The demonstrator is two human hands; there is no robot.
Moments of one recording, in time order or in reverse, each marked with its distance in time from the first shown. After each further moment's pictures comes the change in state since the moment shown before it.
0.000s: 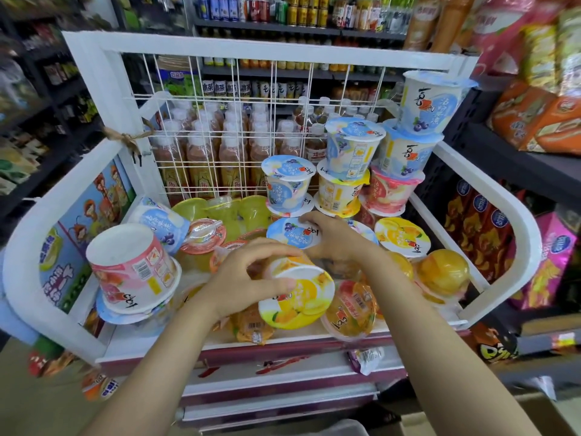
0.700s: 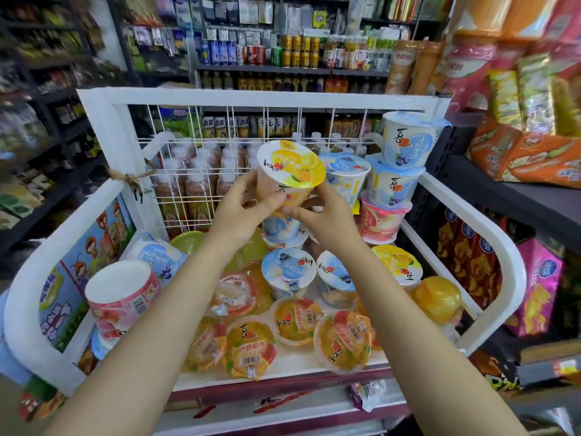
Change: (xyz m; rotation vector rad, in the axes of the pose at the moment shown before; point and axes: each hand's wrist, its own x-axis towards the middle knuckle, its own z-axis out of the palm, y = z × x) left_hand 0.101 0.047 -0.038 -0.119 0.451 -0.002; right_hand 0.002 -0.064 -0.049 0.450 0.561 -0.262
